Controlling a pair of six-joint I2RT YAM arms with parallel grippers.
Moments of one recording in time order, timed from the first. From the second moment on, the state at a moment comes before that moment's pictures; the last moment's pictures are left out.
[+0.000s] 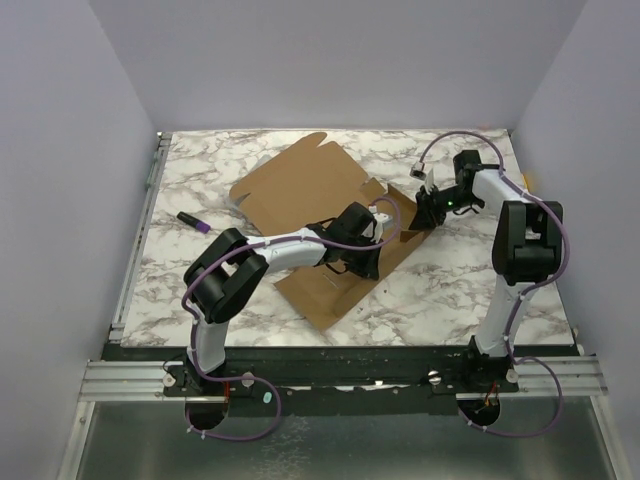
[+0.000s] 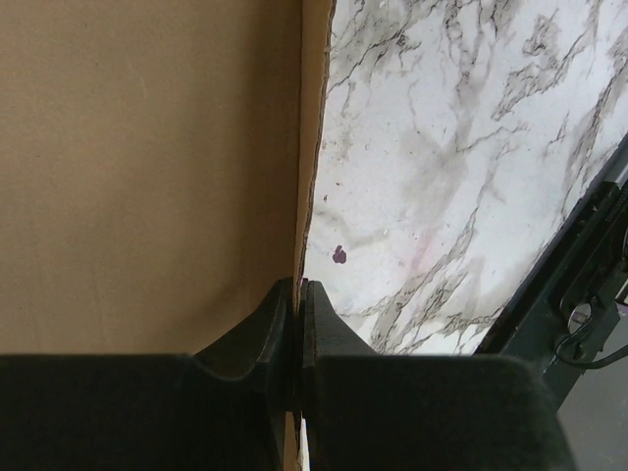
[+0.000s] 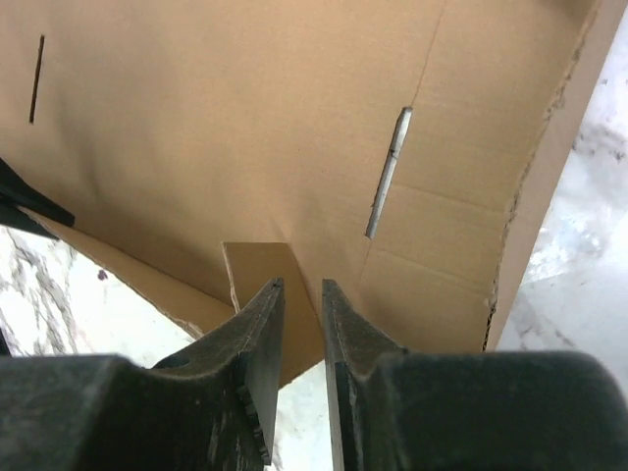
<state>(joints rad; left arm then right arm) -0.85 1.93 1.25 -0.17 0.38 -0.36 -0.01 1.99 1.42 -0.81 -0.85 -0.80</state>
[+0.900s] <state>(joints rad) -0.85 1.93 1.27 -0.24 0.35 -0.17 0.00 2.00 1.62 -1.06 -0.86 -1.04</state>
